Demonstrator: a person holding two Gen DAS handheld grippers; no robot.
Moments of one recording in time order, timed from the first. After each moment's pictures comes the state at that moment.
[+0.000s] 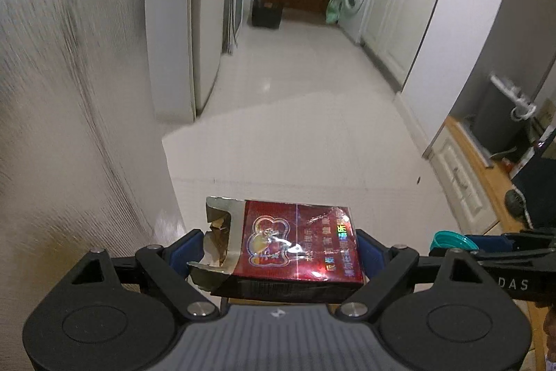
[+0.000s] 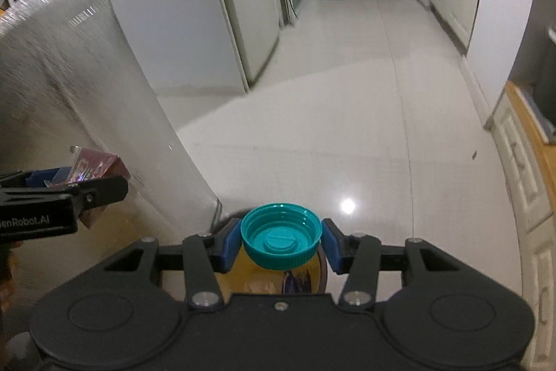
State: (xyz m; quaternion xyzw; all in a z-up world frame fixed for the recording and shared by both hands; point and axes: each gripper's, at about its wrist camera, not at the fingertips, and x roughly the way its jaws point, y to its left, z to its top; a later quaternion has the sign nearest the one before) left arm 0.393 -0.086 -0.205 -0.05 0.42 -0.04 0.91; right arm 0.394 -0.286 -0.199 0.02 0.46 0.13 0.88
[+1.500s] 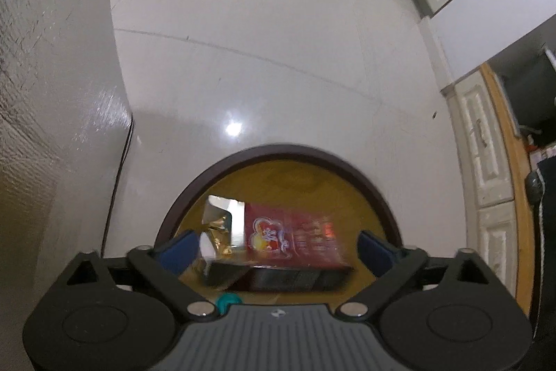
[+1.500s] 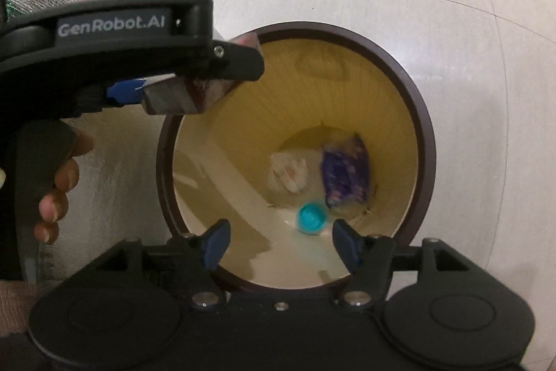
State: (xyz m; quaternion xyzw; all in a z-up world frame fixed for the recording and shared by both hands) left arm 0.485 -0.070 -0.424 -0.16 0.58 -0.06 0.80; right arm 0.447 -0.224 -0.420 0.03 0.65 0.19 0.73
